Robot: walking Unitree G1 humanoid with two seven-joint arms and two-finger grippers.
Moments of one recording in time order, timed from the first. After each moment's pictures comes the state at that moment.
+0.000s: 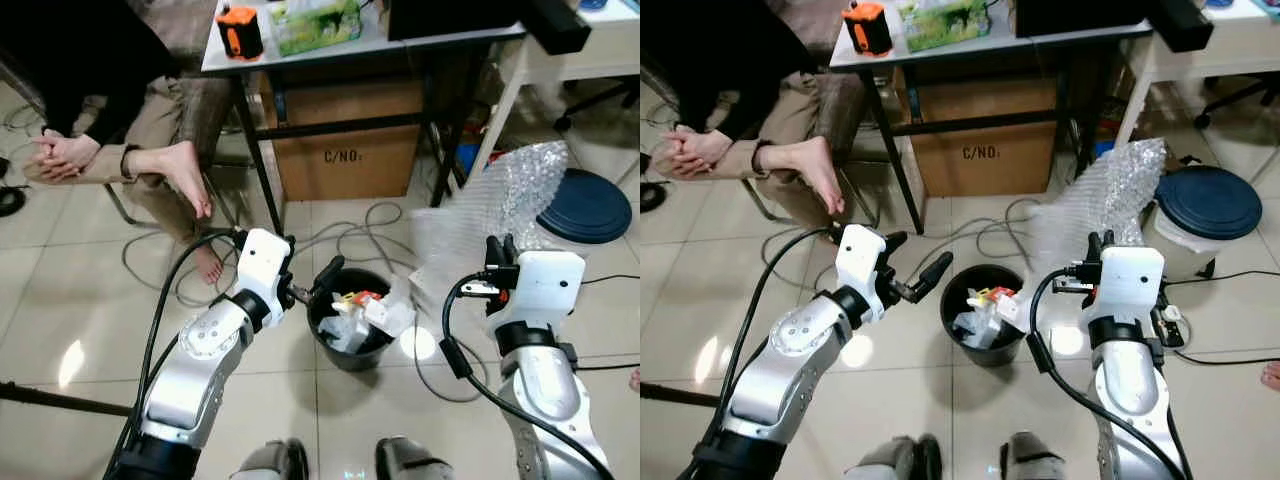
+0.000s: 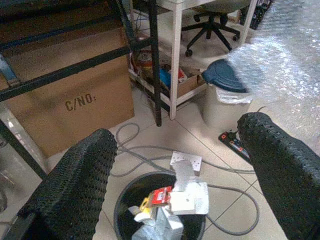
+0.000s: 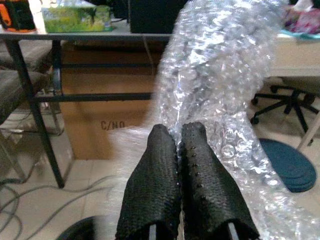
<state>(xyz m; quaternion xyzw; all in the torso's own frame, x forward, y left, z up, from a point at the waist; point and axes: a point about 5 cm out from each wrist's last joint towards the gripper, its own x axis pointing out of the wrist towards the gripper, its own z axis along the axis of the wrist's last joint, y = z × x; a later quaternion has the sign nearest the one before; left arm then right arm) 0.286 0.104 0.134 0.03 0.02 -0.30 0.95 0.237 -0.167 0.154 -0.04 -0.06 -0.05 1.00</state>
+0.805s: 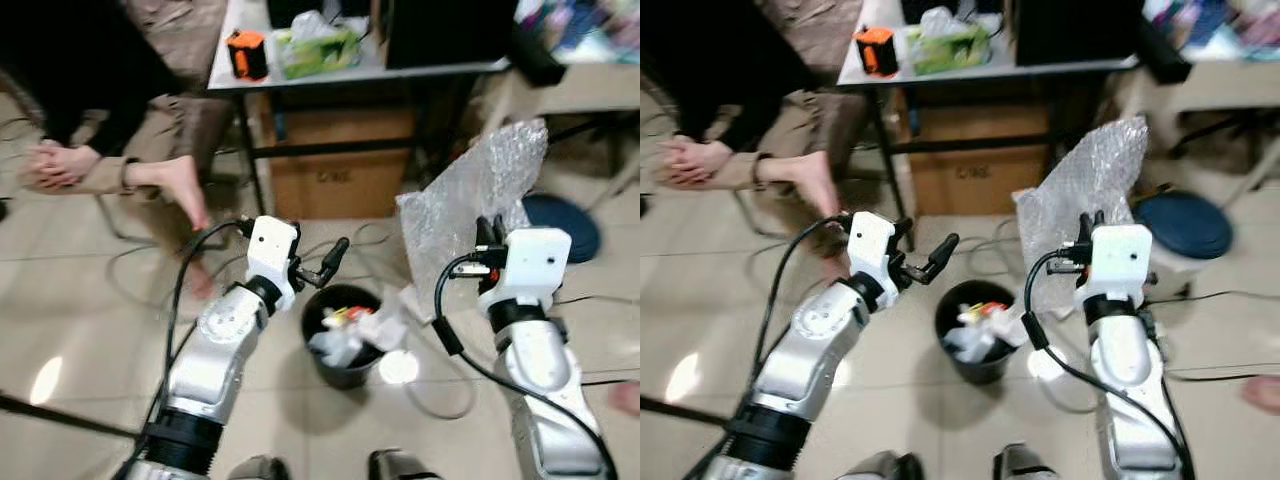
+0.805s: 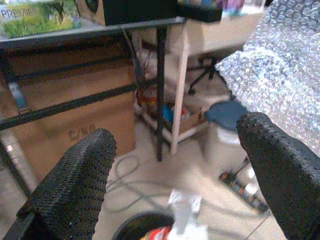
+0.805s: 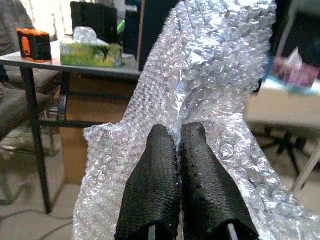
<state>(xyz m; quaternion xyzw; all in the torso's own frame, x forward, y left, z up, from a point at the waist) 0.307 0.087 0.132 -0.01 -0.01 -0.27 0.96 0.264 -0.173 0.166 -0.08 -0.09 -0.02 0.99</state>
